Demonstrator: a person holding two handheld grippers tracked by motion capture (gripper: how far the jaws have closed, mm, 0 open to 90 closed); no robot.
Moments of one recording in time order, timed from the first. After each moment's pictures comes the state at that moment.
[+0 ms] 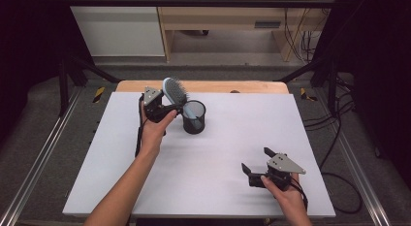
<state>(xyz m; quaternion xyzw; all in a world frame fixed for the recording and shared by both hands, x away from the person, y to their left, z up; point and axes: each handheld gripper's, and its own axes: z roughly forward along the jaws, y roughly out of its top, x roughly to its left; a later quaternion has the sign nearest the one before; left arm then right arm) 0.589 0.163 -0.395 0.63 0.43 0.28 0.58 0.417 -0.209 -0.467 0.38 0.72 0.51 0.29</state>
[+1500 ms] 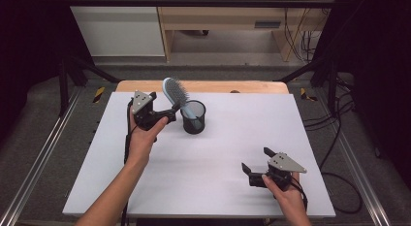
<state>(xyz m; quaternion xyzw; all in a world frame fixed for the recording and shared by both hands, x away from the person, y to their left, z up) 0.544 0.180 -0.369 0.64 0.40 0.30 0.58 0.417 -0.210 -0.464 0.39 0.72 0.51 0.28</state>
